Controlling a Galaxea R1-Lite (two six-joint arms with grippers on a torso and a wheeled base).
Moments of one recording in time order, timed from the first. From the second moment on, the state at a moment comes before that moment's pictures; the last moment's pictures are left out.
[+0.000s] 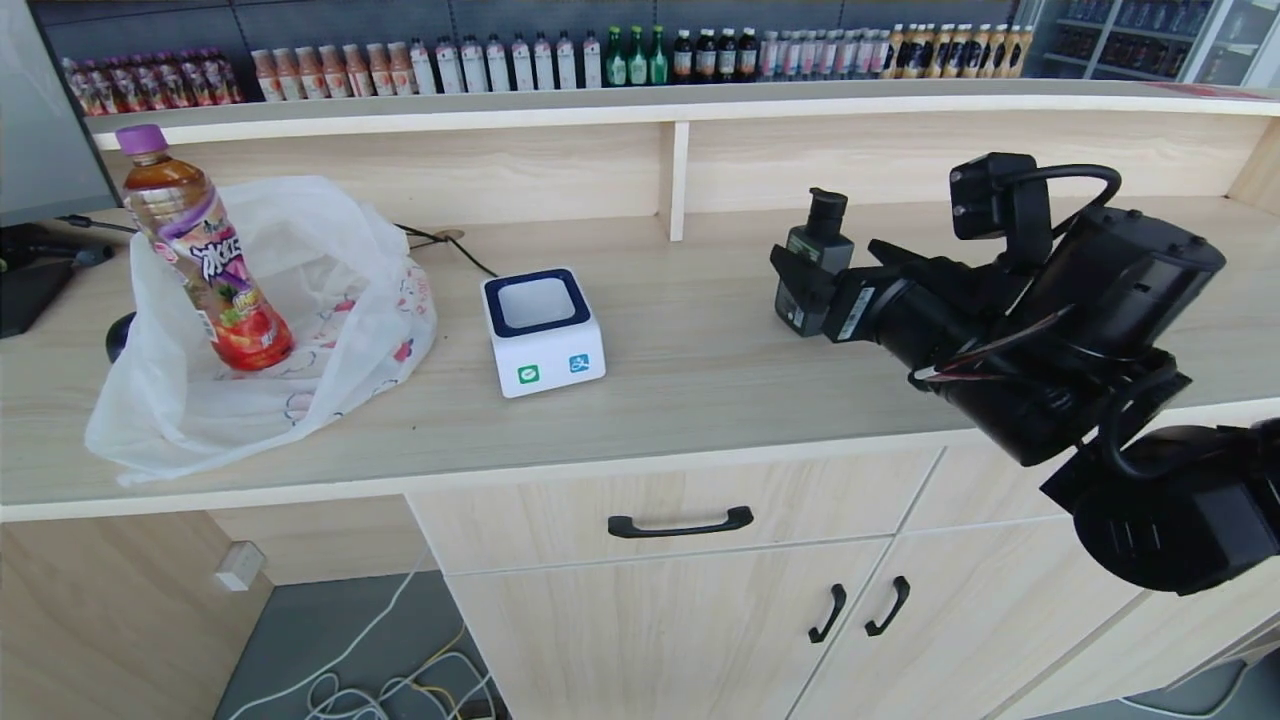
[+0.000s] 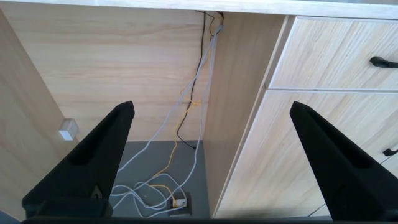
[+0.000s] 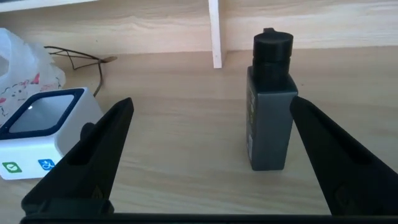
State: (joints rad) left arm 0.00 0.00 0.00 0.00 0.00 0.00; right arm 0.49 1.80 -0.93 -1.11 -0.14 0.03
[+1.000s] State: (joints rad) left arm 0.00 0.00 0.00 0.00 0.00 0.00; right arm 0.37 2.04 -1.22 -1.06 0.01 0.01
